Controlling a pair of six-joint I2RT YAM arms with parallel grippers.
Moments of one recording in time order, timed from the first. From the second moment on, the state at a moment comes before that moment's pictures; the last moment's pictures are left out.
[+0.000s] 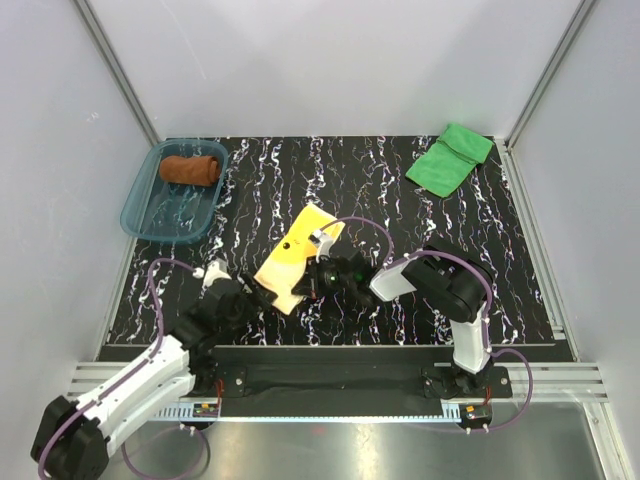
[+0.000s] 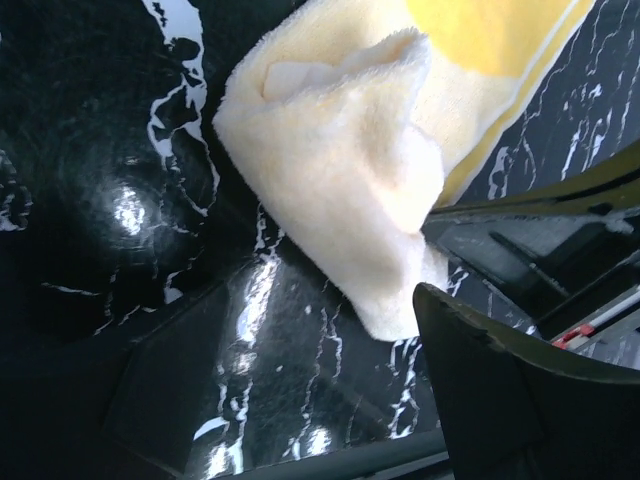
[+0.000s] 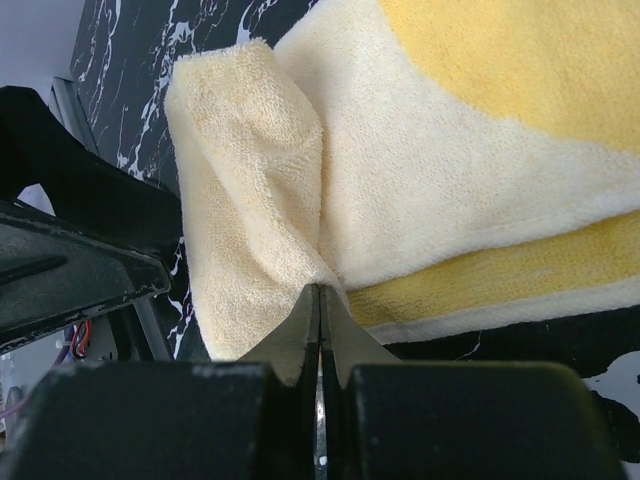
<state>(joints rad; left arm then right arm) -0.58 0.60 0.18 -0.32 -0.14 -1.07 0.86 1.97 0.80 0.70 -0.38 0.66</state>
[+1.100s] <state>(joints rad) -0.56 1.11 0.61 -0.62 -0.12 -0.81 0.90 1.62 0.82 0.30 -0.24 0.56</state>
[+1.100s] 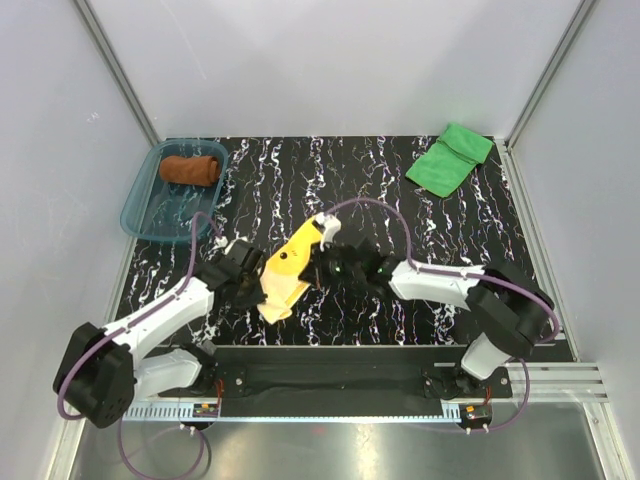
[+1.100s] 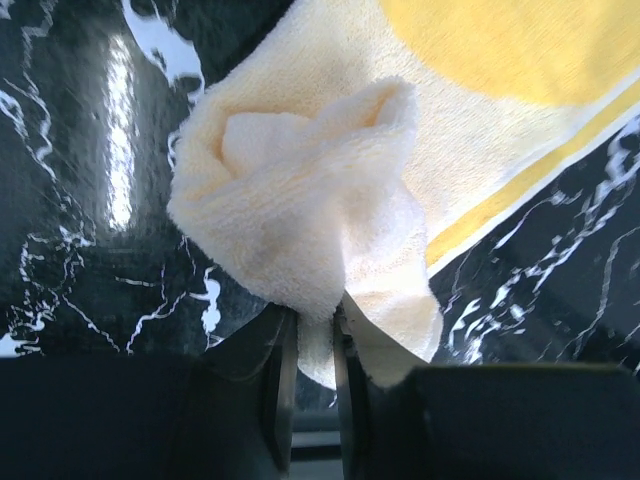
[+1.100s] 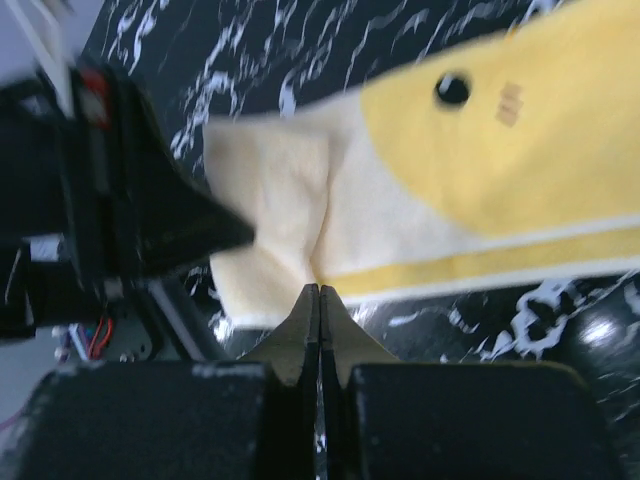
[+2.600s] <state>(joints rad) -0.67 1.74 1.10 -1.04 -0.37 -0.65 0.81 1.68 0.83 -0.07 -0.11 0.74</state>
